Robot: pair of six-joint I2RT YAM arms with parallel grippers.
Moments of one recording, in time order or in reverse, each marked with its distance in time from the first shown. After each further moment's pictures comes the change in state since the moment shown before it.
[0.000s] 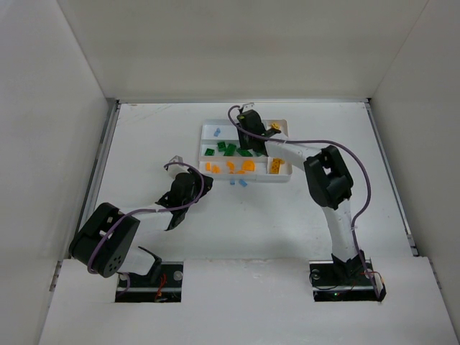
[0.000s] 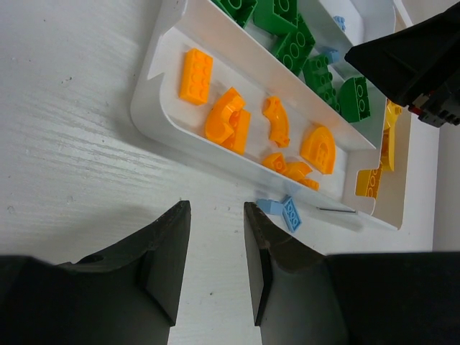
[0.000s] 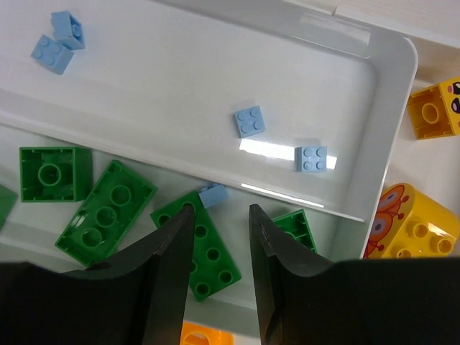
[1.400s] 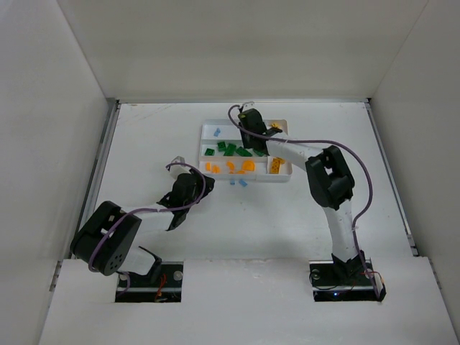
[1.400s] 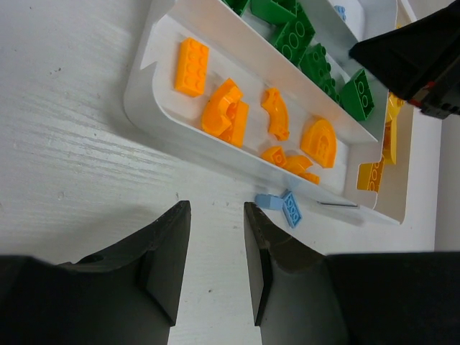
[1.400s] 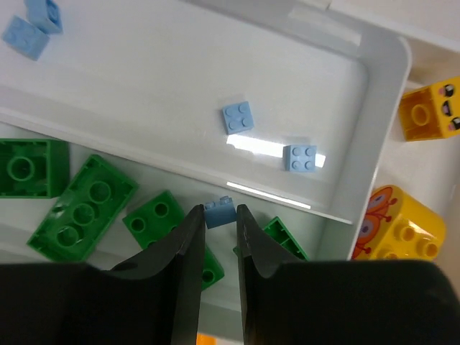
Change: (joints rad) left arm -0.014 0.016 0.000 0.011 0.000 0.000; right arm -0.008 0.015 0.006 -0.013 0.006 -0.052
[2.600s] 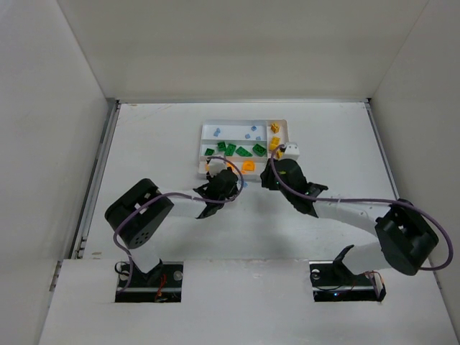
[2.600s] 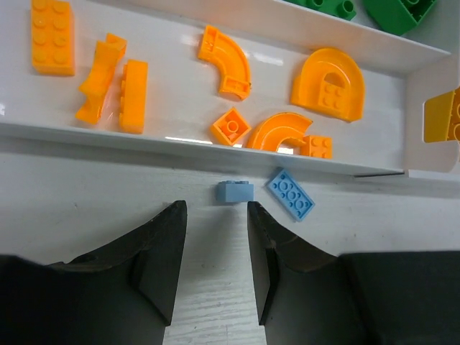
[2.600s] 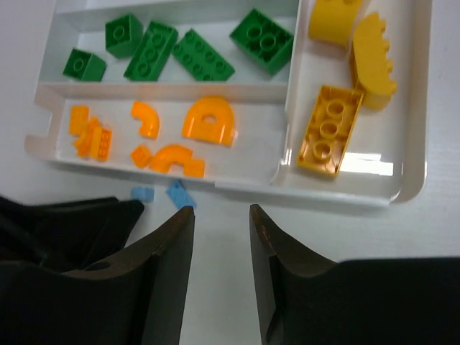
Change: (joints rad) left arm -0.275 0.284 0.319 -0.212 -0.265 0.219; right arm 0.121 -0.813 -0.974 0.392 0.042 0.402
